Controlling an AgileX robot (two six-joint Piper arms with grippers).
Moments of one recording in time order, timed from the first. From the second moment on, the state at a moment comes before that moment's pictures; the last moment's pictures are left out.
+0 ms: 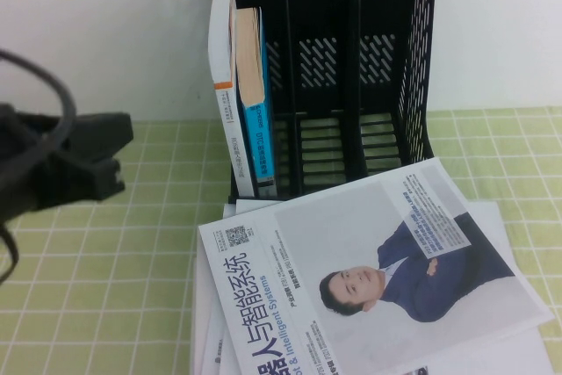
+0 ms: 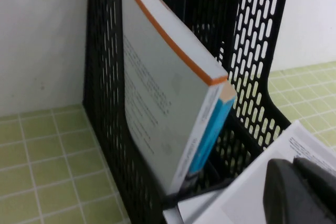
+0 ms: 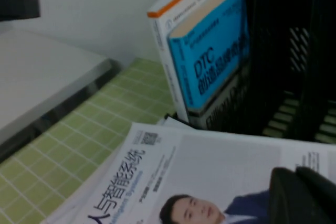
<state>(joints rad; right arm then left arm) 0.06 0.60 -0.56 1.06 0.73 -0.95 -0.19 0.91 -0.79 -0.86 0.46 0.61</state>
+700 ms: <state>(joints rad) 0.62 1.08 -0.68 1.59 0.08 -1.55 -0.19 1.48 -1.32 -1.10 0.66 1.10</state>
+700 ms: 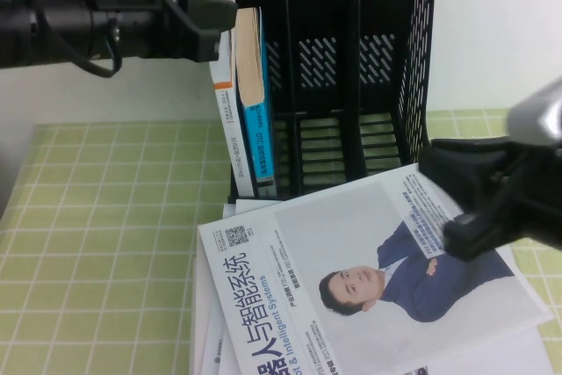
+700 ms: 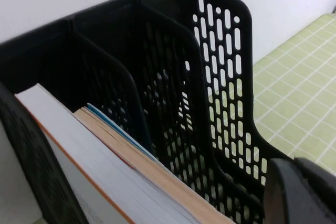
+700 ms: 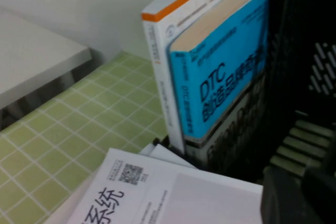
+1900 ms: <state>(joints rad) 0.75 1.90 -1.35 1.72 -0.07 -1.67 -0.13 1.60 -1.37 -0.95 0.70 0.93</state>
